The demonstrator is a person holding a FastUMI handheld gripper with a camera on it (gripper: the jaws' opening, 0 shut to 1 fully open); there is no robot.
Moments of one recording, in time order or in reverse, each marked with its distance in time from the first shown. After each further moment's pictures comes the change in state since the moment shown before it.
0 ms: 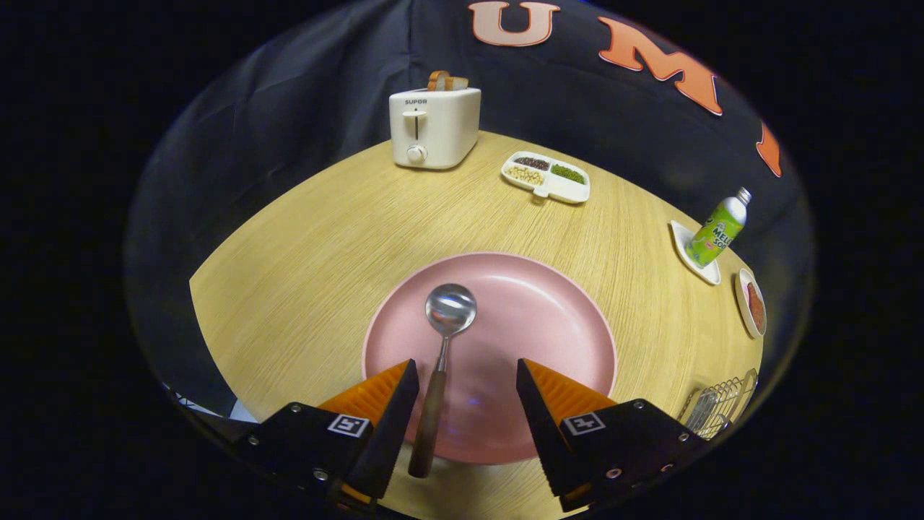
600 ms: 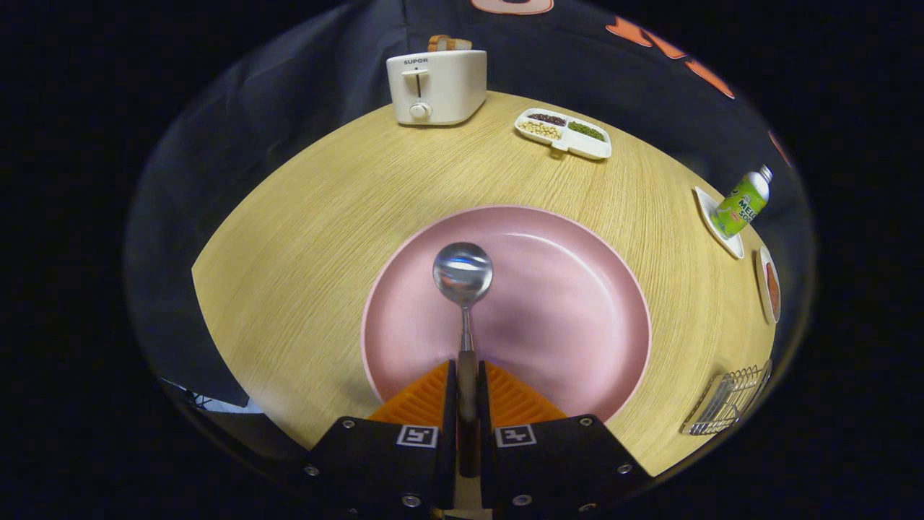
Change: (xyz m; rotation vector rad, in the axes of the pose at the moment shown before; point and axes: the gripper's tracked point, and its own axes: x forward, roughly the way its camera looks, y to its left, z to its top) arm 0.010 0.006 -0.011 0.041 0.139 0.052
